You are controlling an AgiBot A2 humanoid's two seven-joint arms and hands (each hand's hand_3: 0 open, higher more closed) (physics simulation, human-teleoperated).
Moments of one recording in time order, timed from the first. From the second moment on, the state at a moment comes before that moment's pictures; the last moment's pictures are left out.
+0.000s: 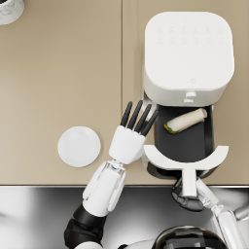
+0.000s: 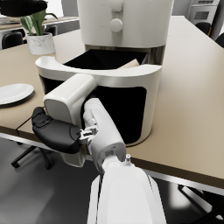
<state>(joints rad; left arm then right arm) 0.63 1.34 0.38 -1.78 2.78 0.00 0.00 -0.14 -1.31 0.24 1.85 1.34 0.38 -0.01</state>
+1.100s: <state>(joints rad) 0.38 1.29 -0.12 -1.94 2.78 0.00 0.00 -0.08 -1.50 0.12 1.74 1.36 0.54 -0.02</state>
